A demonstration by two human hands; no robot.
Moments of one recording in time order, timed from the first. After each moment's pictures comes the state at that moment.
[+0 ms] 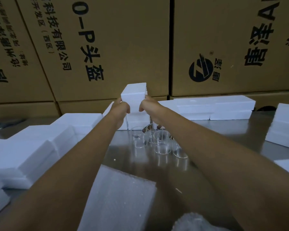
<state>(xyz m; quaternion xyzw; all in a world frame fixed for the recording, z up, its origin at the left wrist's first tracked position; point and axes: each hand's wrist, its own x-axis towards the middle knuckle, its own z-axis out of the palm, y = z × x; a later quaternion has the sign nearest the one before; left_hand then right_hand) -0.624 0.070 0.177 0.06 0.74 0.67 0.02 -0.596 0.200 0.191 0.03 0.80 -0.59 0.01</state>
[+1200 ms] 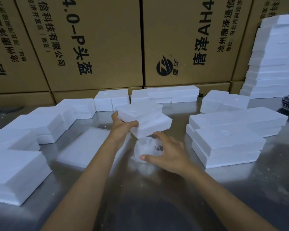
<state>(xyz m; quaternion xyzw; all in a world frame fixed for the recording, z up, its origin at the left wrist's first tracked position) -0.364 0.088 0.132 0.06 0.66 0.75 0.04 -0.226 0.240 0.107 0.03 0.94 -0.31 -0.13</state>
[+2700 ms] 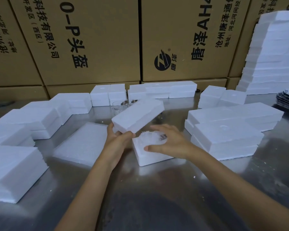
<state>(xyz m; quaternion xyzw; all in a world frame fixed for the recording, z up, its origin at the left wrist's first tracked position) -0.310 0.060 0.098 0.10 0.58 0.80 0.09 -0.234 0.253 0.129 0.02 0.94 -0.33 -0.07</state>
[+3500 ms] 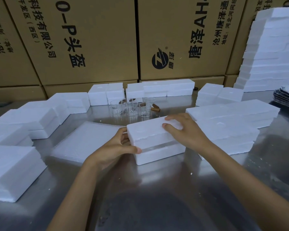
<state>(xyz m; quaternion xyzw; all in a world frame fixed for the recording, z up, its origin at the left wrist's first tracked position) -0.292 0.043 0.112 0.20 0.70 0.64 0.24 -0.223 0.290 0.139 0.07 0.90 -0.39 -0.18</state>
